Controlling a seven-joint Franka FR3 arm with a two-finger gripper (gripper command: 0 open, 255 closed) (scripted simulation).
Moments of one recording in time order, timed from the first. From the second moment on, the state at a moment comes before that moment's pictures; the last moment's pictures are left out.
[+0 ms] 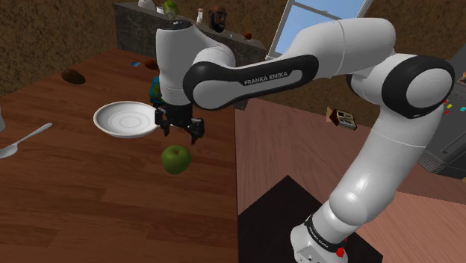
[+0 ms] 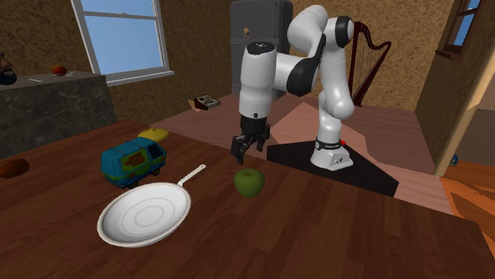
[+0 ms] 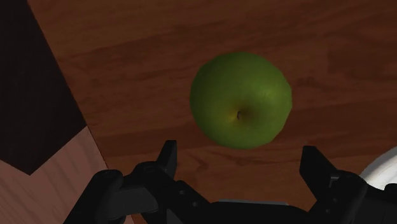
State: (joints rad) arm -0.21 0.23 0.88 -1.86 -0.35 1.91 1.78
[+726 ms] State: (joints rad) arm -0.19 0.29 0.86 -1.90 -0.41 1.98 1.84
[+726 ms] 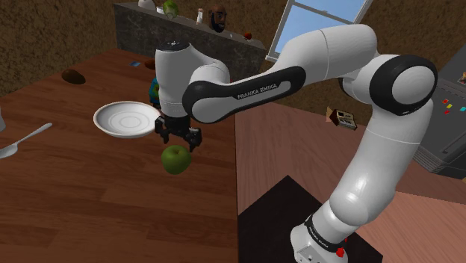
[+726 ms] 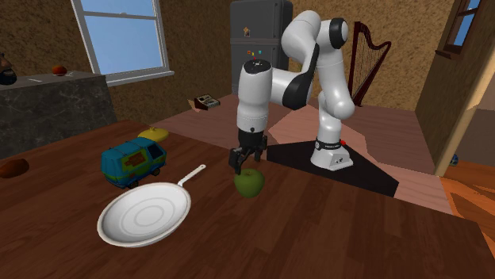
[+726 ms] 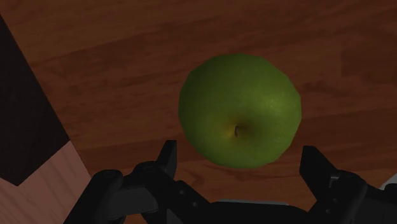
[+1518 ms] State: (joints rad) arm -0.19 0.29 0.86 -1.90 -0.41 1.98 1.84
